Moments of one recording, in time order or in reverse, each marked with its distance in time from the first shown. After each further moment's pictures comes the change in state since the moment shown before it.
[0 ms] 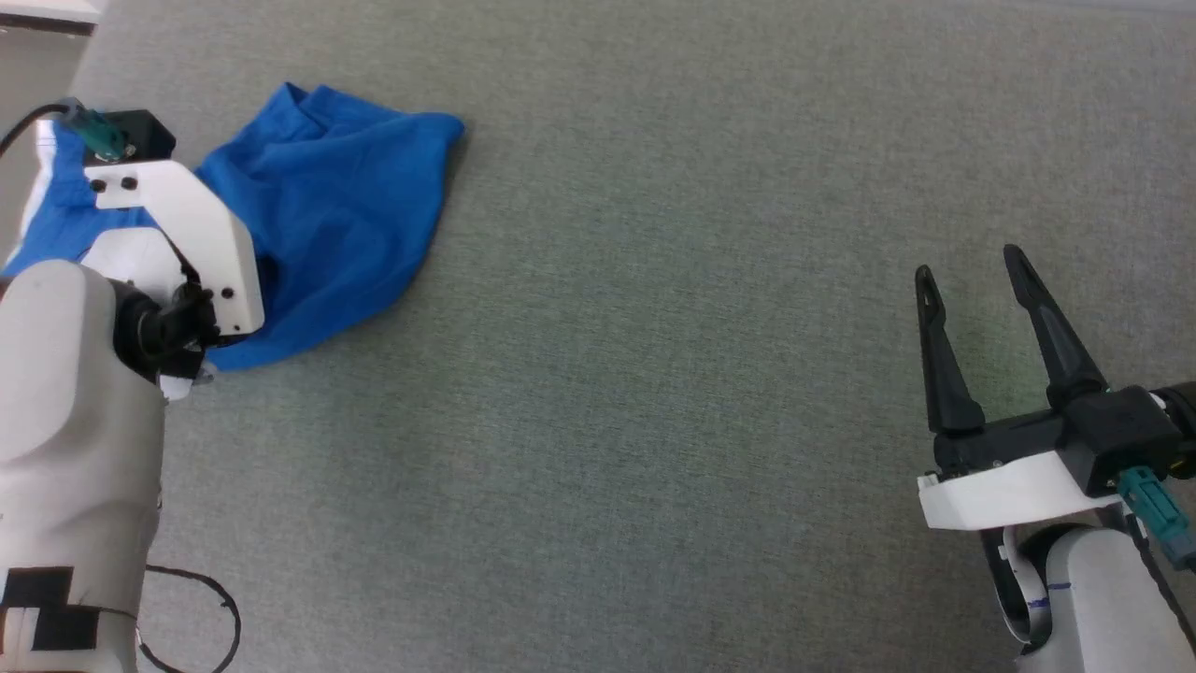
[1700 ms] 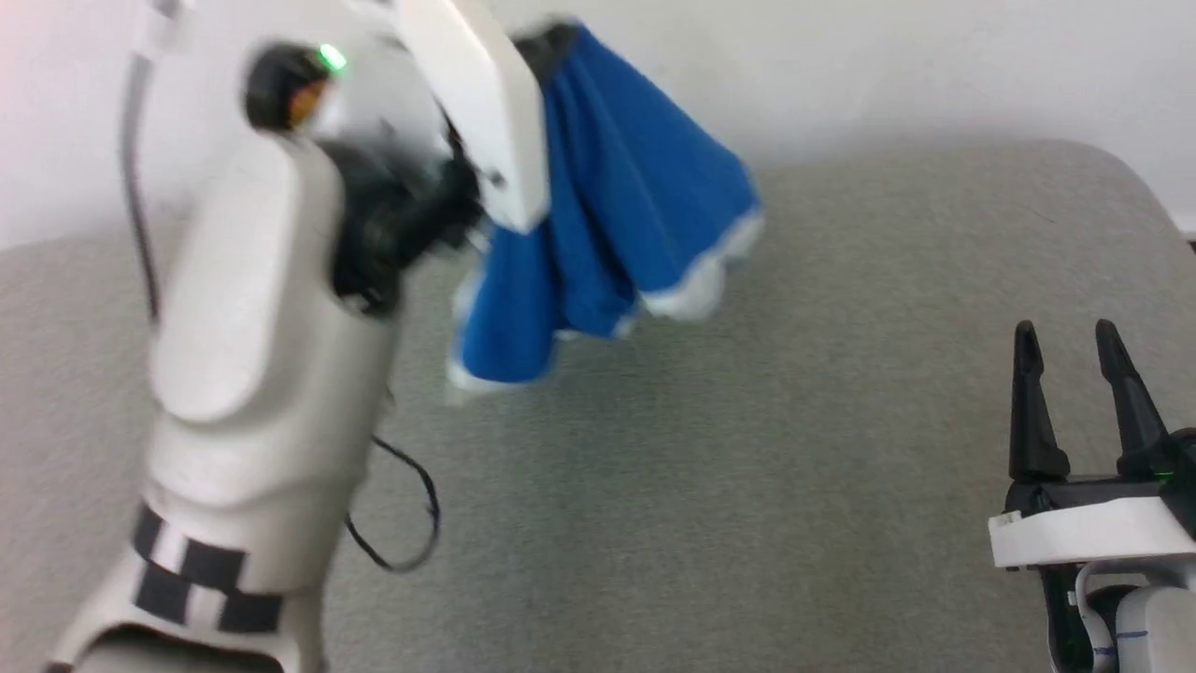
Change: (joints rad) left arm -0.116 -0.248 -0.155 -0.442 -0.139 -0.018 -0.072; right arm 0.096 -0.002 -0.139 0.032 0.191 -0.001 0.000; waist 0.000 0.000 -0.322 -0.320
